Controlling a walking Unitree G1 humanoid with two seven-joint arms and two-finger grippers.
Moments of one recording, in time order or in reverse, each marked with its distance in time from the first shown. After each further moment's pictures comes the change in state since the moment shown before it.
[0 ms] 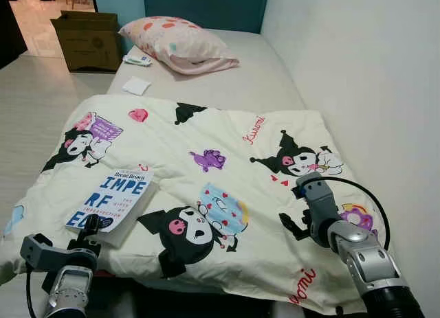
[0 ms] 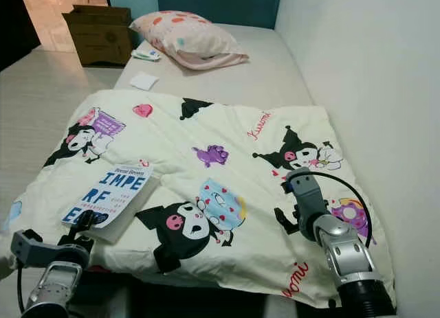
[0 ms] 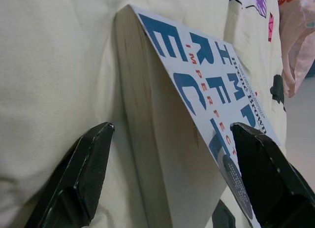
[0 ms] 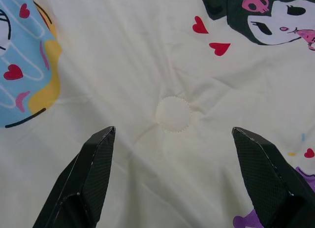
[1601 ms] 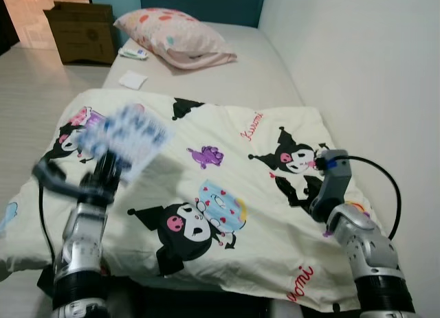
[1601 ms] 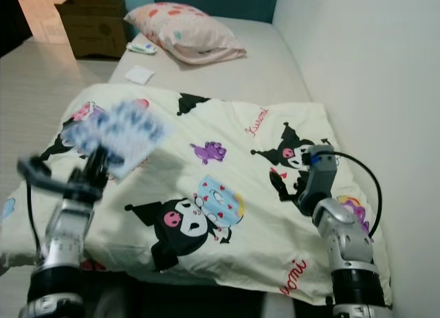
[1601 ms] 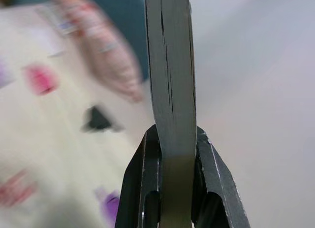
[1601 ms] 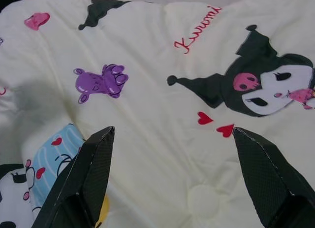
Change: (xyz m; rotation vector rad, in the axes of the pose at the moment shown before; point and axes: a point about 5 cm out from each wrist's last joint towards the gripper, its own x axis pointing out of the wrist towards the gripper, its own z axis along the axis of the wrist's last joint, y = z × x) left arm -0.003 -0.180 0.024 0.181 -0.144 -0.754; right arm -0.001 -0.006 0.040 0.378 -0.367 0.055
